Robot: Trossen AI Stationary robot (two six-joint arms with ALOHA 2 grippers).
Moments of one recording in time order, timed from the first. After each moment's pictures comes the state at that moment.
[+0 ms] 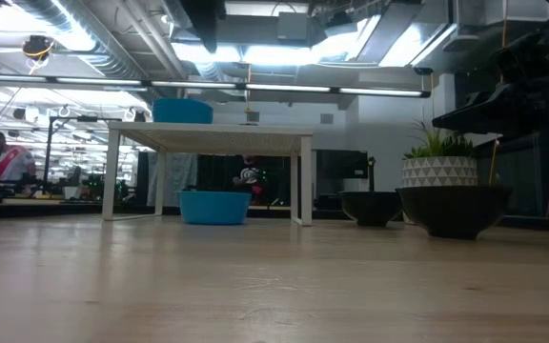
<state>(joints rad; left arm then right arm) 0.10 1.73 1.95 -1.53 -0.28 0.04 -0.04 0.21 0.01 0.05 0.18 -0.21</state>
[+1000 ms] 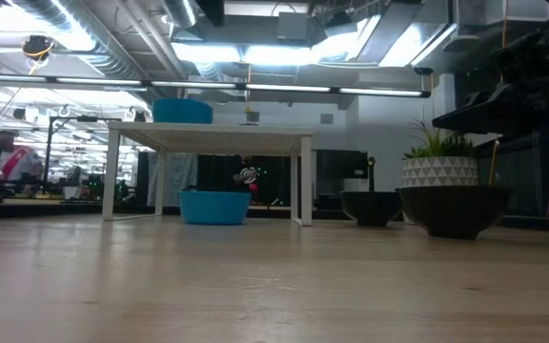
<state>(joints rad) -0.34 1.86 1.94 -1.48 -0.52 -0.22 -0.04 0.21 0.01 0.05 0.18 -0.21</state>
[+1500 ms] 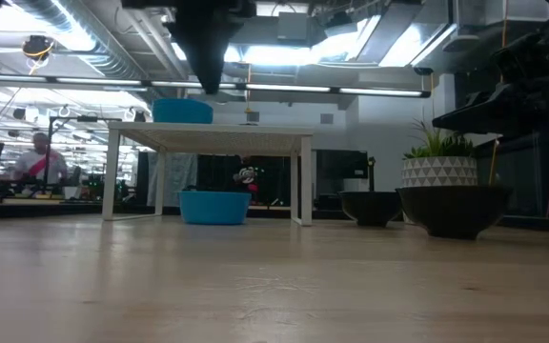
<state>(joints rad) -0.33 2.06 1.94 -1.57 -0.52 -0.20 -0.04 0.21 0.01 0.05 0.18 -0.21</state>
